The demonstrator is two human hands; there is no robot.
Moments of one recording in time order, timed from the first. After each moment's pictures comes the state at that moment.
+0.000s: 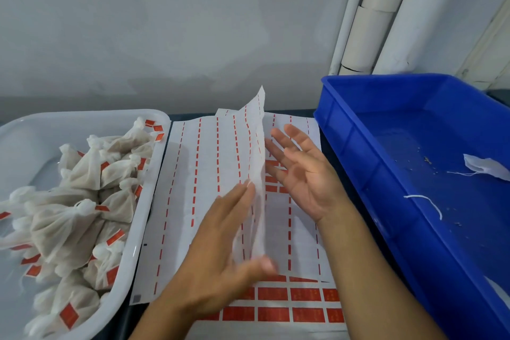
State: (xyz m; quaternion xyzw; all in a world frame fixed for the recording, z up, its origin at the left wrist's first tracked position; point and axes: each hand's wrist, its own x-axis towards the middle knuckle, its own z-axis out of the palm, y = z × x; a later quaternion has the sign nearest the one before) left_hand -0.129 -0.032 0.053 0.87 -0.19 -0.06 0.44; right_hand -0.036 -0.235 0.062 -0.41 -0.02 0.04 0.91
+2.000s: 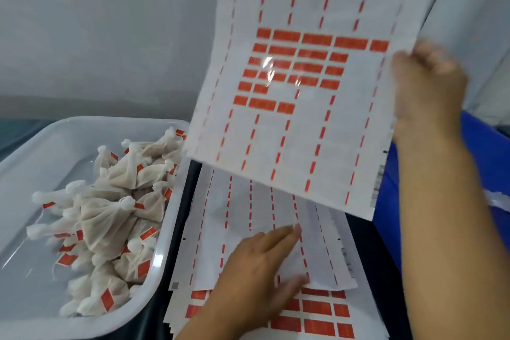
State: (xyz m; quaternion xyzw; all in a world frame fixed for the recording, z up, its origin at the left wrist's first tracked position) left_hand -0.140 -0.056 0.037 0.93 -0.23 -0.05 0.28; right_hand -0.012 -0.306 0.223 -0.67 0.07 -0.41 0.62
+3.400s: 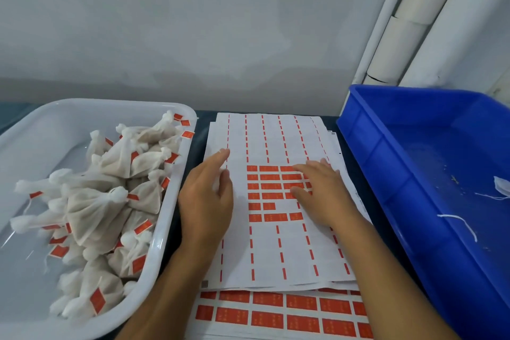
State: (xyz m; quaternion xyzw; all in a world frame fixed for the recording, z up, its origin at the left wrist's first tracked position) left_hand -0.054 -0.016 0.025 0.86 0.02 0.27 0.44; right_hand -0.013 -0.248 0.009 -0.97 0.01 -0.02 0.23
